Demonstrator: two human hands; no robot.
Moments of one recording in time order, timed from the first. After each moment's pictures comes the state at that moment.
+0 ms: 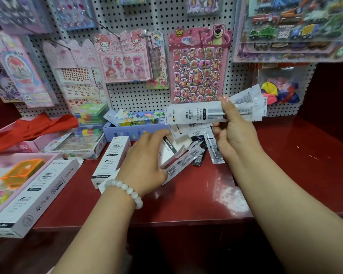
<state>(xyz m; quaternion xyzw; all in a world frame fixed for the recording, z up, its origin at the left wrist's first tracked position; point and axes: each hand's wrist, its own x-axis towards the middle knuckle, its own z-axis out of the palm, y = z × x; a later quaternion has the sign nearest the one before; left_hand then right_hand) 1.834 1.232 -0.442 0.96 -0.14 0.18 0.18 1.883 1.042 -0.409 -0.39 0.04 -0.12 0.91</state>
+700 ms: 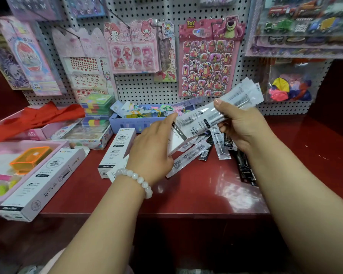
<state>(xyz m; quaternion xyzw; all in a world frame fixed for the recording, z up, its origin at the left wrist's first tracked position) 1.834 1.228 -0.439 0.95 -0.13 0.22 0.15 1.885 1.031 -0.406 -0.59 -0.03 -0.08 0.80</state>
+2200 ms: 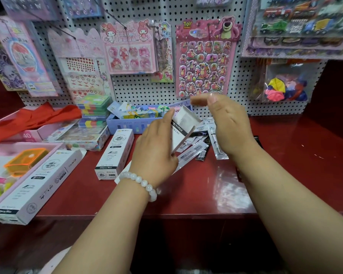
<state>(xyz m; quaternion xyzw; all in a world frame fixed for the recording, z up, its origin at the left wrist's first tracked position) 1.834 1.215 -0.440 0.94 -0.13 0.26 0.20 1.864 1.051 -0.405 -0.78 -0.23 -0.28 0.51</state>
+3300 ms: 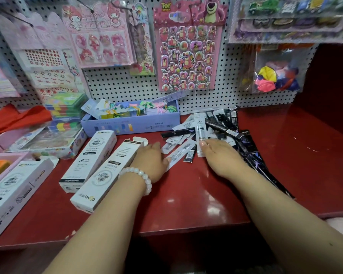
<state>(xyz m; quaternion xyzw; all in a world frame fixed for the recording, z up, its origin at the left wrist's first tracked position) 1.908 1.200 -0.491 0.99 -0.05 -0.01 0.10 1.929 1.001 -0.518 -0.96 -0.03 -0.03 0.26</state>
